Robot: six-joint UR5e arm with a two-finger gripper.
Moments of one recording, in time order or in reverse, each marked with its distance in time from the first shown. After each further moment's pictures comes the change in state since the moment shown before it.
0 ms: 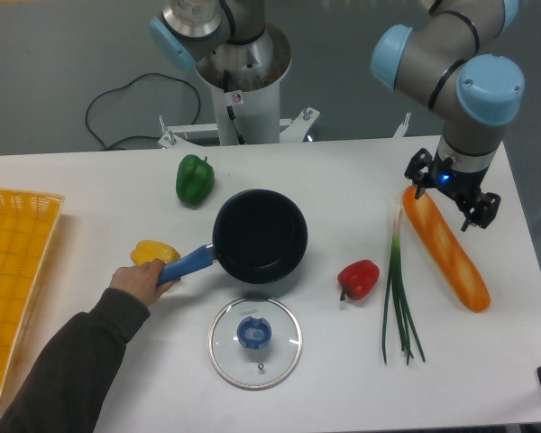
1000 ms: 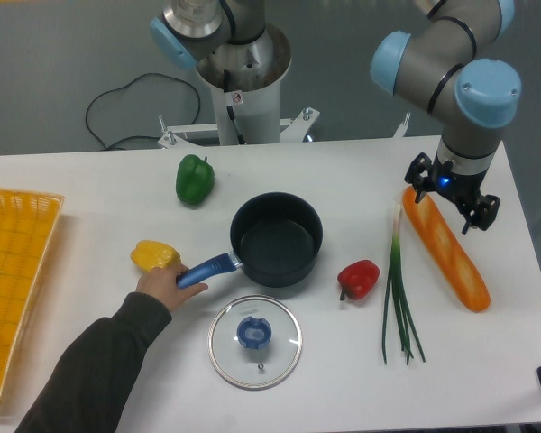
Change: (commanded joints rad) arm 0.000 -0.023 -0.035 0.103 -0.008 -0.069
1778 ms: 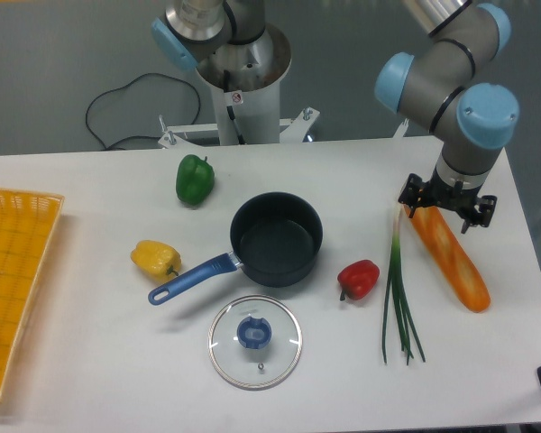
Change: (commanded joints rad) arm 0.021 -0.045 -0.081 0.002 0.002 -0.423
